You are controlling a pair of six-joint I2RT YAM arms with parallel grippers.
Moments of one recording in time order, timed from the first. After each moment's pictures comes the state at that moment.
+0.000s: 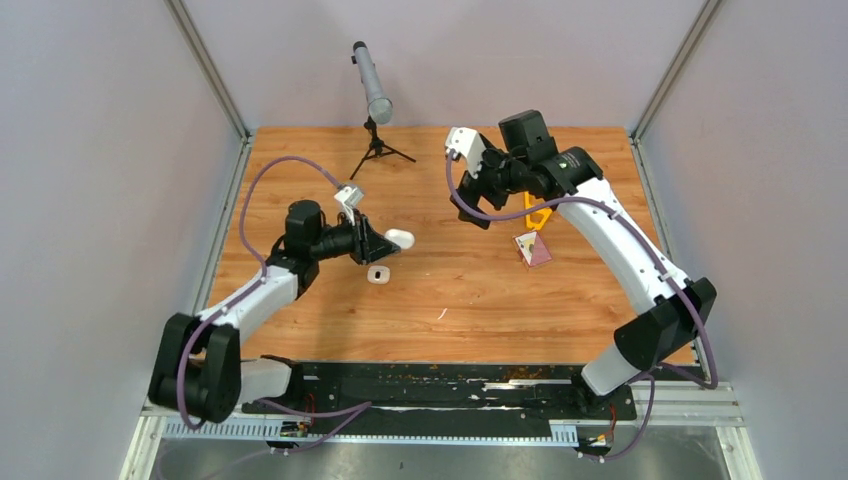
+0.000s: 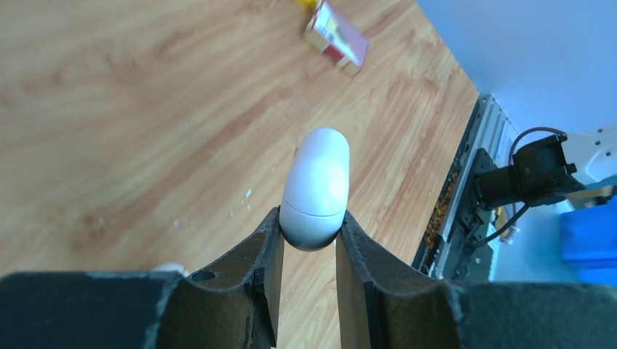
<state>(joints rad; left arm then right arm) -0.26 1.20 0.60 0.30 0.83 -0.33 0.53 1.59 1.72 -0.90 -0.39 -0.60</state>
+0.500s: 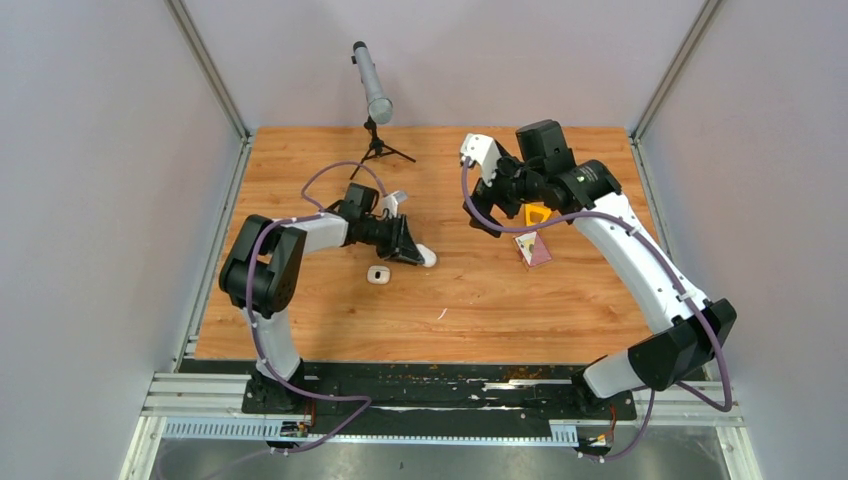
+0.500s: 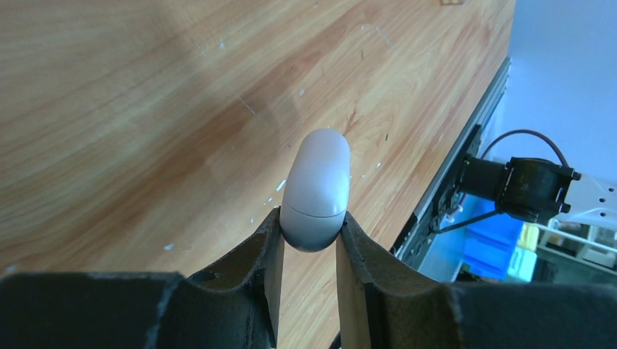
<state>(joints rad) -0.36 1.85 1.02 -0.10 0.82 -0.42 0.49 1.47 1.60 -0.88 -0.39 -0.58</state>
